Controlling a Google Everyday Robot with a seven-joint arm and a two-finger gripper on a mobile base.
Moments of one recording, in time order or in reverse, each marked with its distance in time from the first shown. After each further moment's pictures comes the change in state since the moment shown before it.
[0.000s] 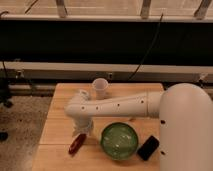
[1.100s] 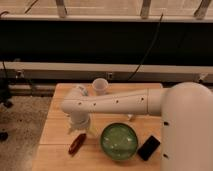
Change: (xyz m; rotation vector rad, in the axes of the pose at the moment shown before) arm -0.002 -0.023 -0.021 0.026 -0.001 -0.029
